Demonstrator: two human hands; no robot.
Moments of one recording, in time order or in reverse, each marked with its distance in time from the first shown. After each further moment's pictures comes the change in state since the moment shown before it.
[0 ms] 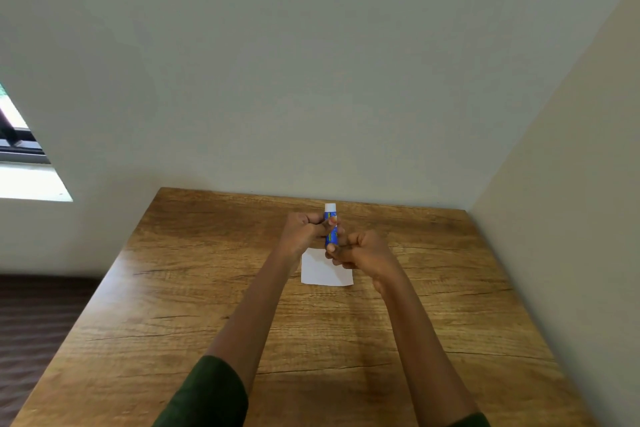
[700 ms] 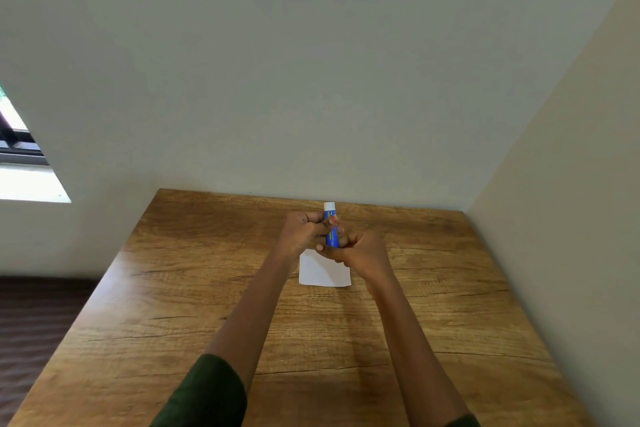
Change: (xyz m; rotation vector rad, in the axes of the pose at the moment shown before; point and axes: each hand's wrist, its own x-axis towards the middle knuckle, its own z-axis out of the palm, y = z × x) left_hand 0.001 0.004 0.002 -0.002 0.002 -0.023; right_hand -0.001 0.000 0.010 -0.045 0.167 -0.067
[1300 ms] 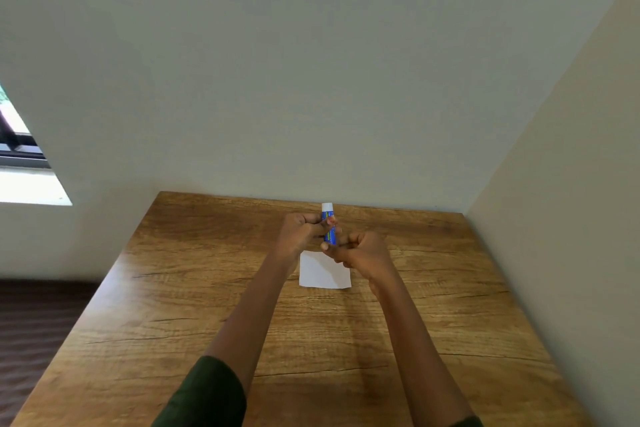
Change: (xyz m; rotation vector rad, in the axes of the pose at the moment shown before) left_hand -0.002 0.002 -0.002 0.003 0.015 0.016; right_hand 0.002 -0.002 -0.007 0.032 -0.067 0.014
